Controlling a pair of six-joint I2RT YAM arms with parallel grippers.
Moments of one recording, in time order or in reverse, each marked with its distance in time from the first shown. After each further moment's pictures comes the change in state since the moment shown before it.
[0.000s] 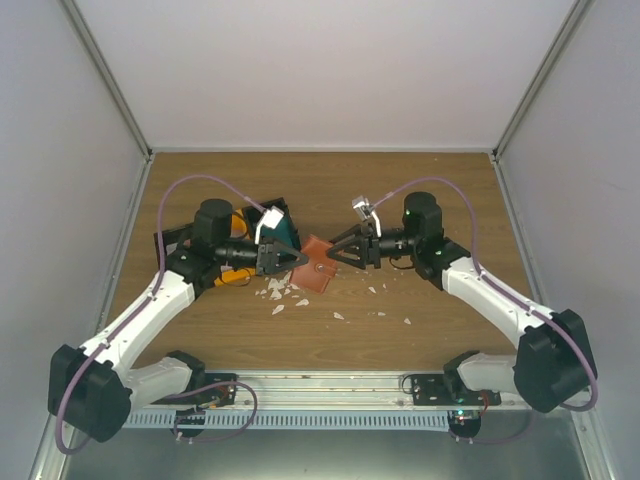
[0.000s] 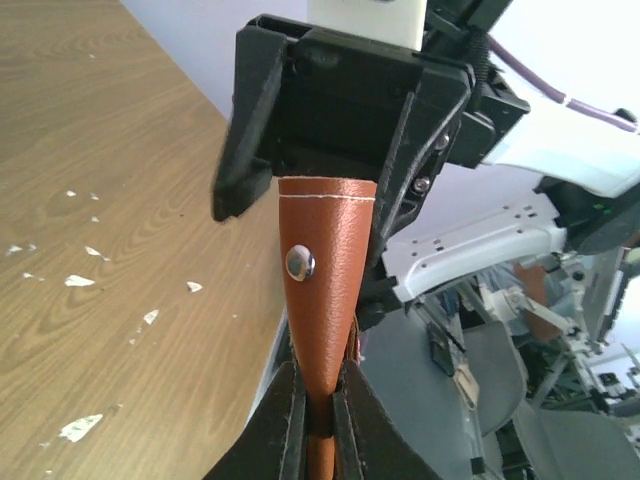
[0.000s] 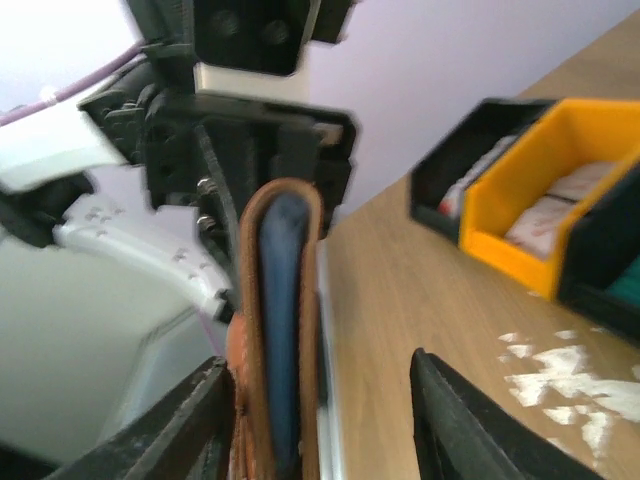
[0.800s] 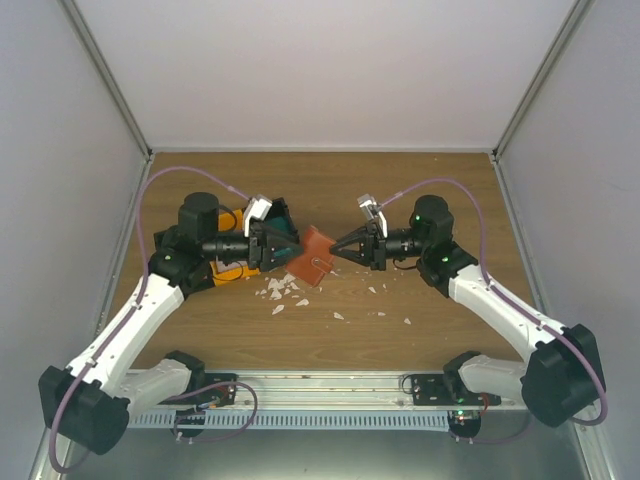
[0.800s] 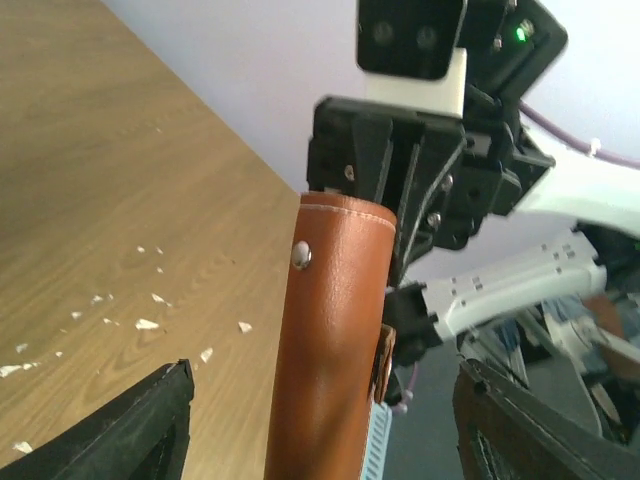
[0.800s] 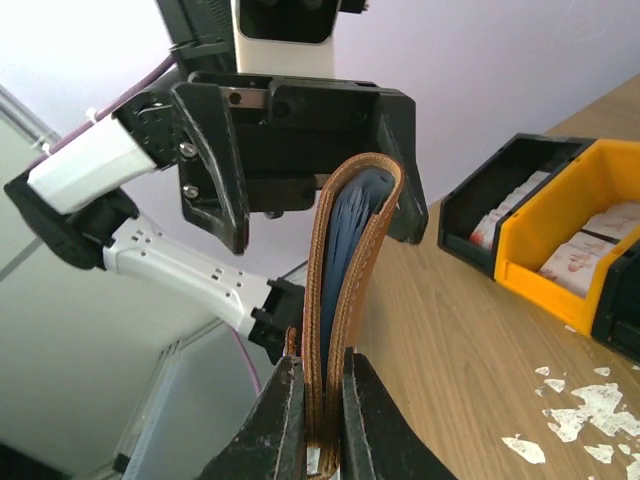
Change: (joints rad) left arm 0.032 -0.071 0.095 -0.097 -0.154 0.048; right arm 0.013 -0.081 -0.026 0.101 0.050 0.120
